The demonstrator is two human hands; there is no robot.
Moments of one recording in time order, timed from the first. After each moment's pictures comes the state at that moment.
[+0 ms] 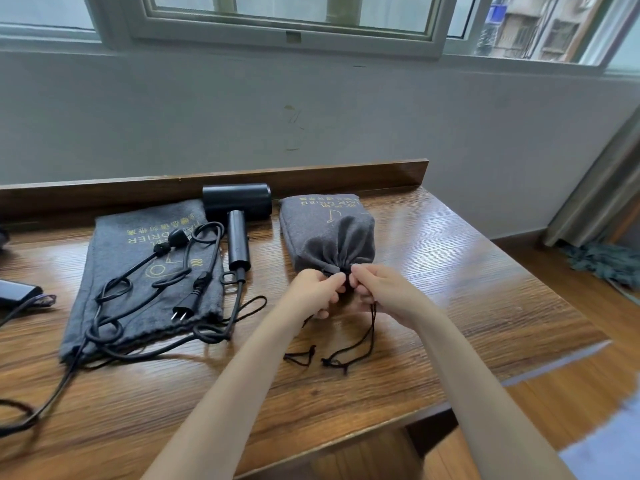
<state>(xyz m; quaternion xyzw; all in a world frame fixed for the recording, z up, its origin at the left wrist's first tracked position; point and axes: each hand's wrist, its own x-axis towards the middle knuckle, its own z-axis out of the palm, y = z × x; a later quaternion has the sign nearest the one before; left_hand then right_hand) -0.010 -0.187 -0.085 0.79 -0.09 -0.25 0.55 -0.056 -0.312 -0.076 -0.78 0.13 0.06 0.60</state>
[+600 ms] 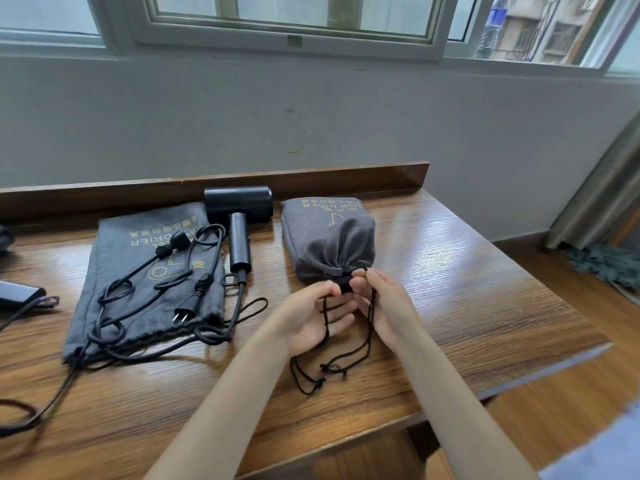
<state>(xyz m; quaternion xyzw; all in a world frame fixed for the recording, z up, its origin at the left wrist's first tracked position) -0.023 -0.176 -0.098 0.48 0.01 -0.41 0.77 -0.057 -0.302 -0.105 -0.54 0.18 -0.09 0.82</state>
